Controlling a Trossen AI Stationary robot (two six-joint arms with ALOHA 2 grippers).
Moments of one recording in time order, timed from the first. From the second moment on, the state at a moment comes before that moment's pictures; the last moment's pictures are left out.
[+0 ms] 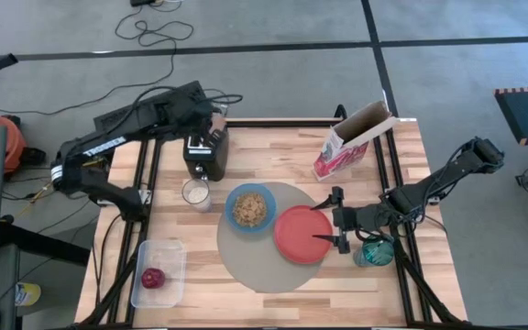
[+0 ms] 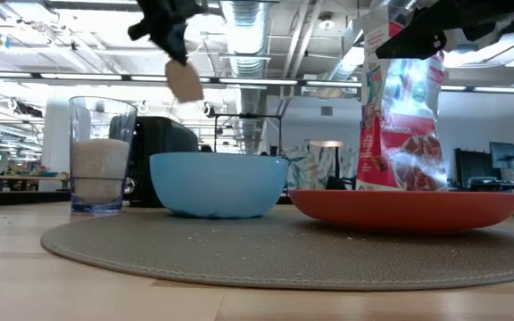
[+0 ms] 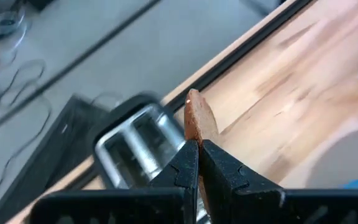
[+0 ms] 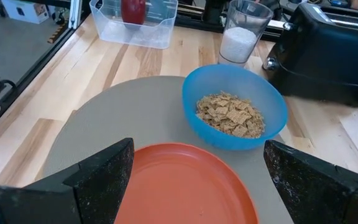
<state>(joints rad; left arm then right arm) 0.42 1.35 1.50 -1.04 -0.44 -0.28 0.48 1.04 0.63 -0.07 0.44 0.09</state>
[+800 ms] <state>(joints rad) -0.06 1.56 1.49 -0.69 -0.39 -0.33 0.64 1.08 0.61 0.03 0.45 0.18</state>
